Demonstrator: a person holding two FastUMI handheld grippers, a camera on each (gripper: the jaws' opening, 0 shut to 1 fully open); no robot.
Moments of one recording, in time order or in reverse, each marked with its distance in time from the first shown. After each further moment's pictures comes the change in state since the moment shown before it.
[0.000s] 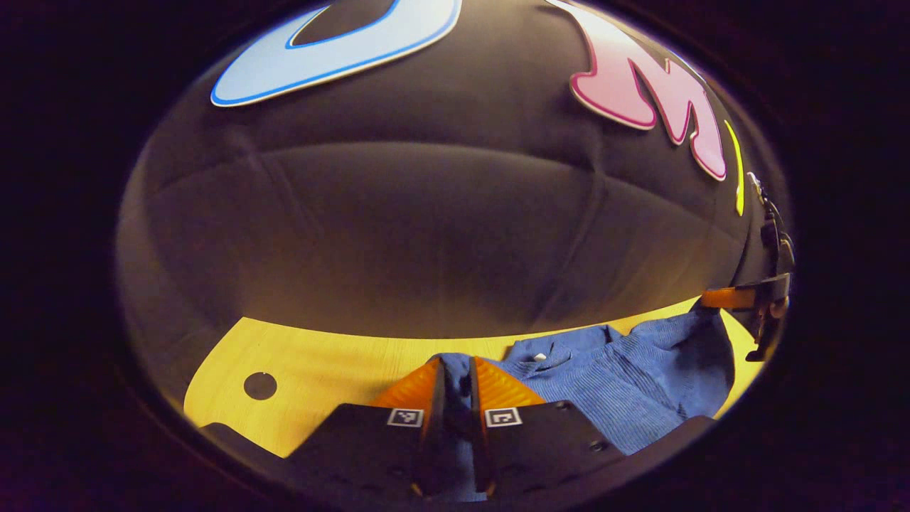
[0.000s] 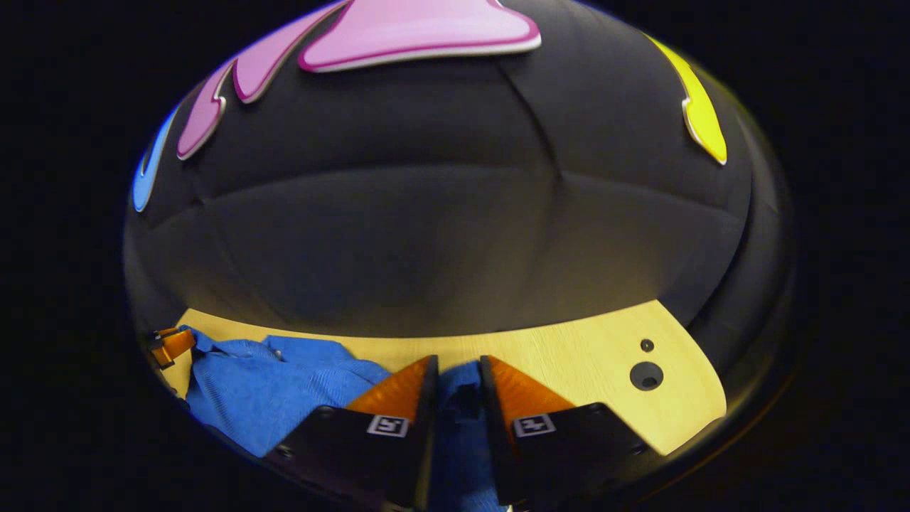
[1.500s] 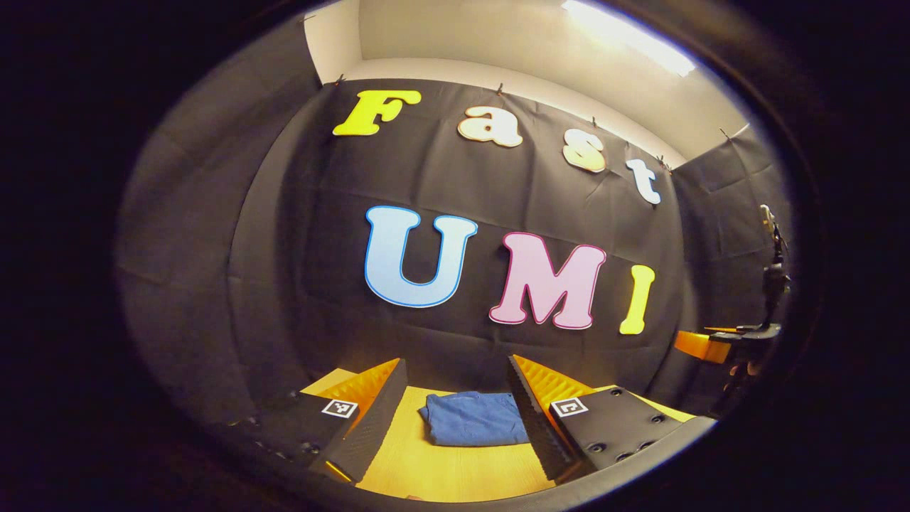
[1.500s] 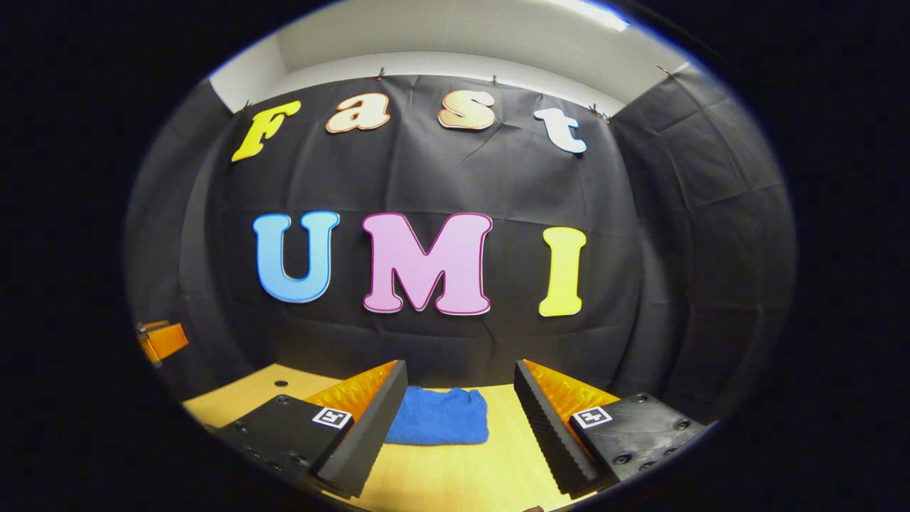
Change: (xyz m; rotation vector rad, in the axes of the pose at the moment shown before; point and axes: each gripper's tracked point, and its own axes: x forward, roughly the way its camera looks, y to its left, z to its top) left arm -0.520 -0.041 -0.004 -0.091 -0.559 0.012; right arm -0.533 0.025 0.027 -0.060 -0.575 -0.018
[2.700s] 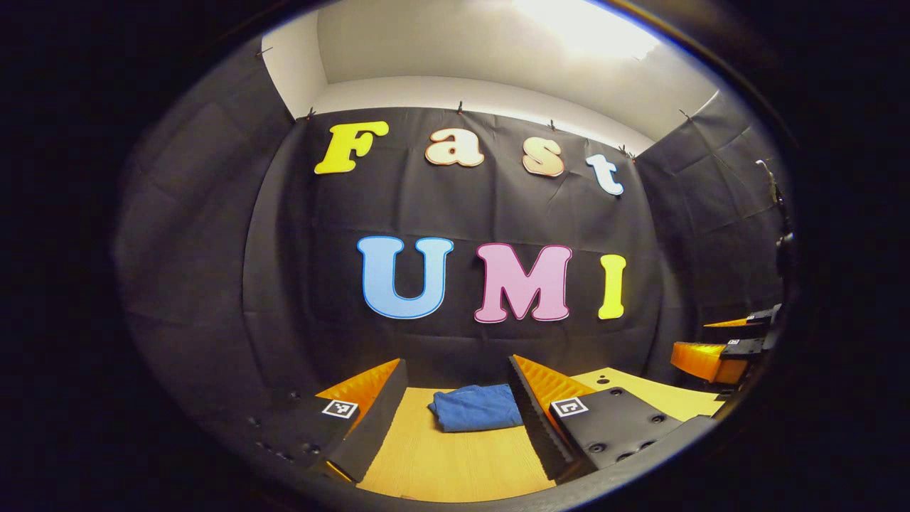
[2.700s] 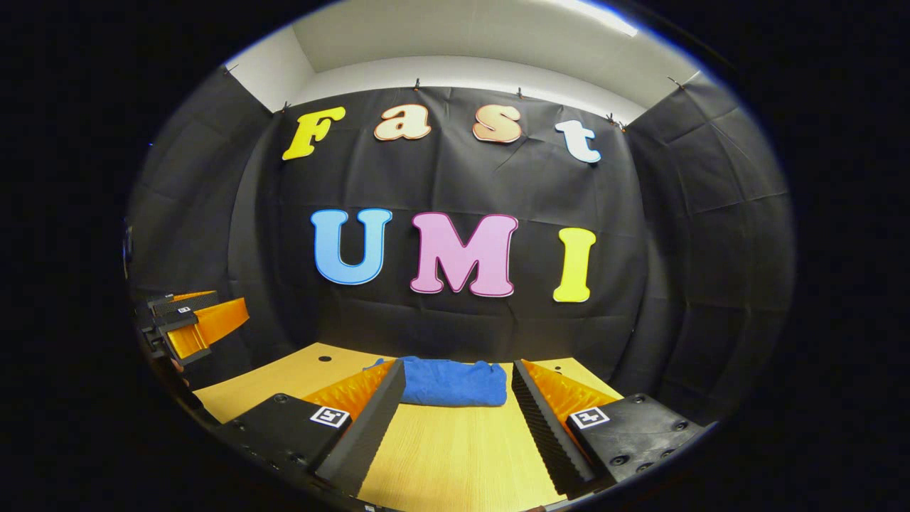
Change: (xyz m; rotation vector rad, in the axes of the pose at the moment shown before) left arm -0.091 -0.014 0.008 0.096 -0.020 -0.020; right arm -0.141 0.031 0.004 0.027 0.015 0.111
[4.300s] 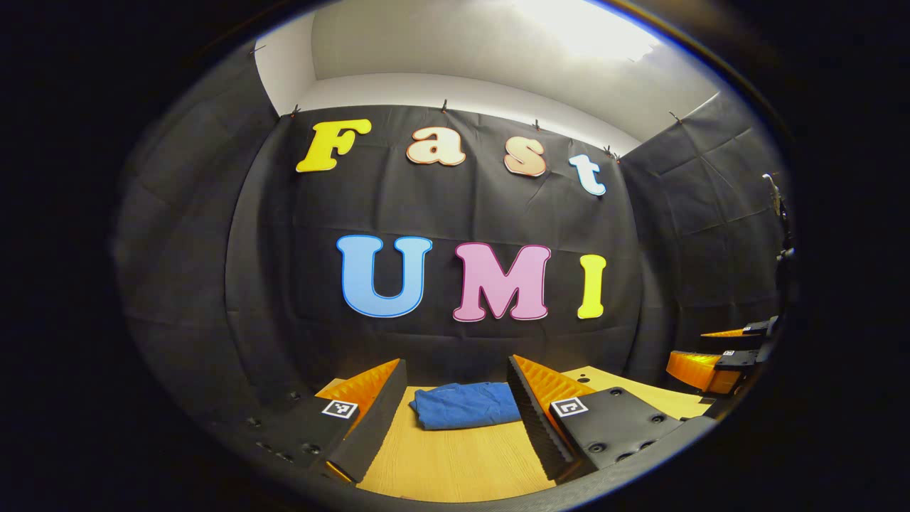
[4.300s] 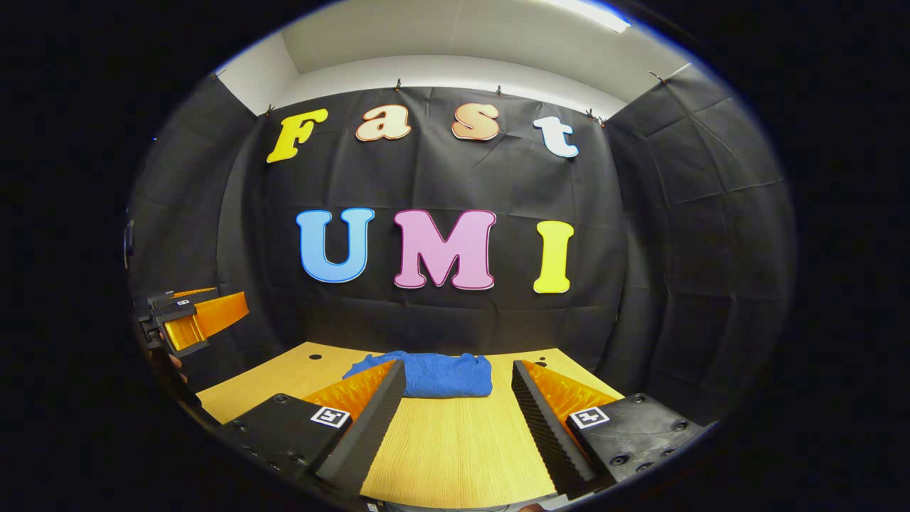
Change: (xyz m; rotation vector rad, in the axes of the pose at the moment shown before) left arm -0.008 -0.019 0.003 -0.006 0.021 -0.057; right arm -0.027 -0.017 -0.007 0.019 0.027 -0.044
